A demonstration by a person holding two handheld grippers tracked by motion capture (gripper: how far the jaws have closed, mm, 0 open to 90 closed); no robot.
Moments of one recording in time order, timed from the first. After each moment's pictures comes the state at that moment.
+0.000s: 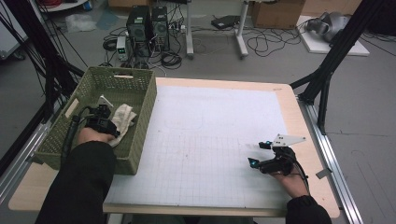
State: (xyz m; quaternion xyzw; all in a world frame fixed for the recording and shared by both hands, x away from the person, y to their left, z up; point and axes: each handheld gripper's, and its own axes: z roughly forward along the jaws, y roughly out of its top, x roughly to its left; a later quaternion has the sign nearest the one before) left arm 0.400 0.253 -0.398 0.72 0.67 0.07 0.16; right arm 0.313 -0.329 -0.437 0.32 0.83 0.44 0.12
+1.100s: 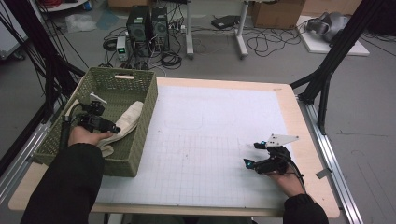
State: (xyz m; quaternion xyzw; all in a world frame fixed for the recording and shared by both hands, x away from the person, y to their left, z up) left arm 0.390 0.263 -0.380 0.75 0.63 0.07 0.21; right arm 0.317 -0.316 -0.440 0.31 0.84 0.43 0.11
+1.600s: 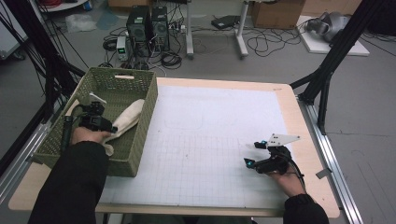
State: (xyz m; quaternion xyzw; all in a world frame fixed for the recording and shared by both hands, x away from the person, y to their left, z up) left arm 0.394 0.270 -0.378 0.68 0.67 0.09 0.28; right arm 0.317 -0.317 -0.438 0.31 0.84 0.44 0.11
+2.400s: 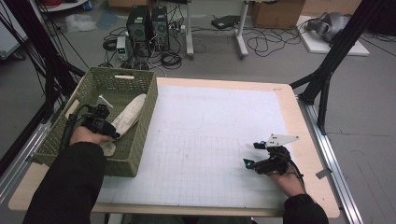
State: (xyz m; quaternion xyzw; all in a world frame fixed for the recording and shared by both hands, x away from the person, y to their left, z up) left arm 0.396 0.258 -0.390 0.77 0.62 0.04 0.15; right arm 0.317 -0.315 -0.439 0.30 0.84 0.44 0.11
